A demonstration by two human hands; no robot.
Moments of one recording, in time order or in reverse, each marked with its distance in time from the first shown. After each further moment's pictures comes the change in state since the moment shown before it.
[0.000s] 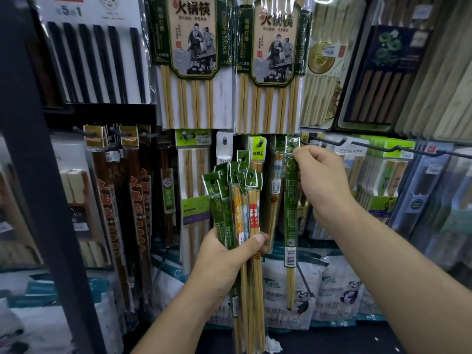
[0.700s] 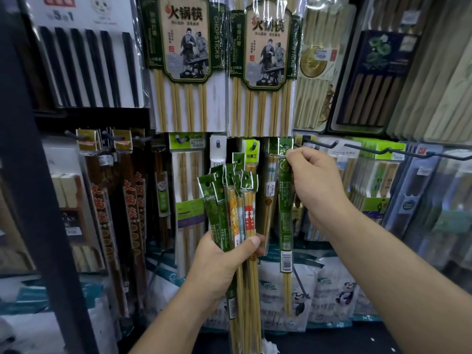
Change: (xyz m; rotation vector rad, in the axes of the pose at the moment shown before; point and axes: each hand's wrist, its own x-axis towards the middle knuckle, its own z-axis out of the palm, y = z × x) left_hand 0.001 0.003 0.004 0.016 0.029 -0.027; right_hand -0.001 -0.003 -0.003 -0.022 -0.011 -0.011
